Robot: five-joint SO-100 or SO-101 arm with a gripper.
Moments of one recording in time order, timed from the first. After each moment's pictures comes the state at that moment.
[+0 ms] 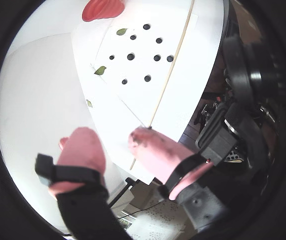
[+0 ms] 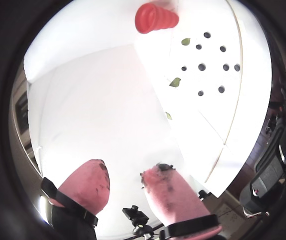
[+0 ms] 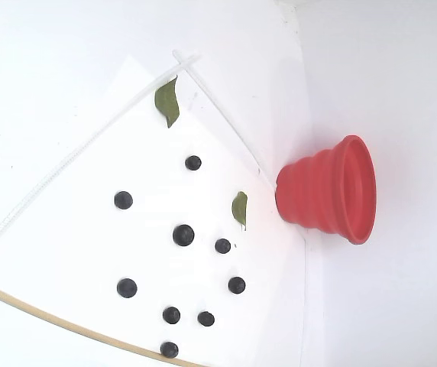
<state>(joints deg) 15.1 191.7 108.3 99.5 -10.2</state>
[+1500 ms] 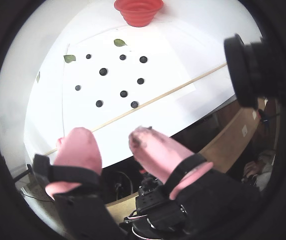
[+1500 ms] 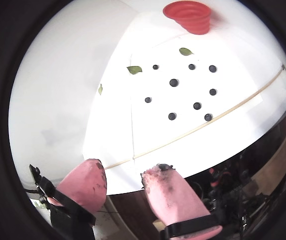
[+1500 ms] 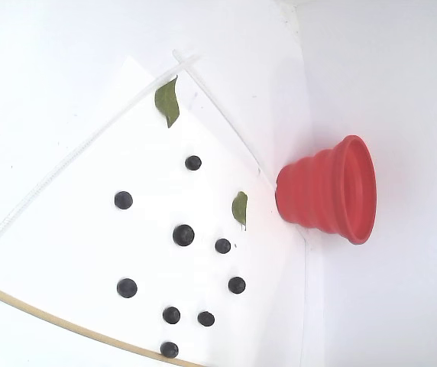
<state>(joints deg) 10.5 176.0 120.1 85.3 -63.5</state>
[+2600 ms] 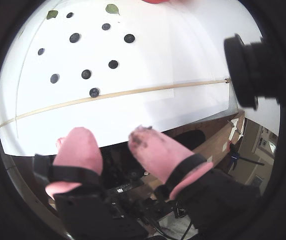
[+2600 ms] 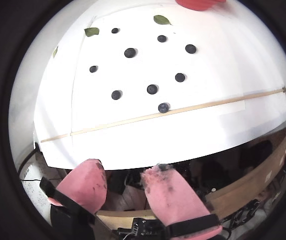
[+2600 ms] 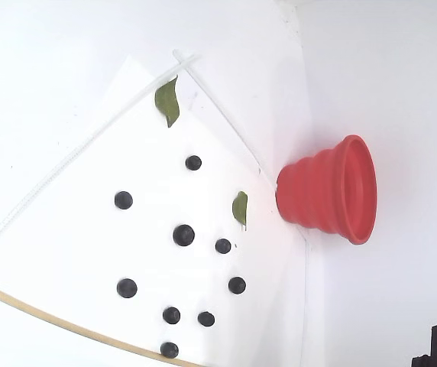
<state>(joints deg) 18.4 152.2 128.4 70.5 -90.3</state>
